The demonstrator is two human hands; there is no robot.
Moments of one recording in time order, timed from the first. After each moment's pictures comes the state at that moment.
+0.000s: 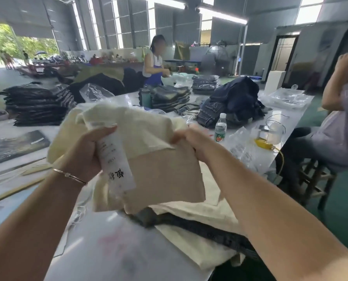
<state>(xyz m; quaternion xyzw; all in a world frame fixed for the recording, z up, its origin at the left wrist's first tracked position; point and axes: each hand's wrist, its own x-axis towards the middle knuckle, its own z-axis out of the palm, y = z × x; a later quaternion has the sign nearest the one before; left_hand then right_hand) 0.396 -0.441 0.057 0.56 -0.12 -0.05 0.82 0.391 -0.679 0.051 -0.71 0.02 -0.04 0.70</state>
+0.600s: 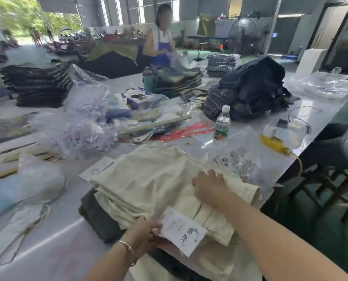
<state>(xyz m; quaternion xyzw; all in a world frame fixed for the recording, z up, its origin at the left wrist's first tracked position) 0.419 -0.644 -0.175 0.61 0.22 -0.29 0.70 0.482 -0.865 -0.128 -0.99 -0.02 0.12 -0.02</state>
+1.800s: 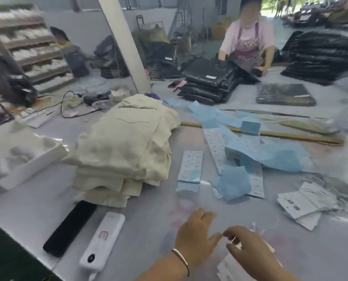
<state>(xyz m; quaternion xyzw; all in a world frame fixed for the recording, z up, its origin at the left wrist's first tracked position) 0.172 -0.133 -0.200 0.93 0.27 0.06 0.24 0.284 -0.262 -0.200 -0.84 -0.44 0.26 0.20</state>
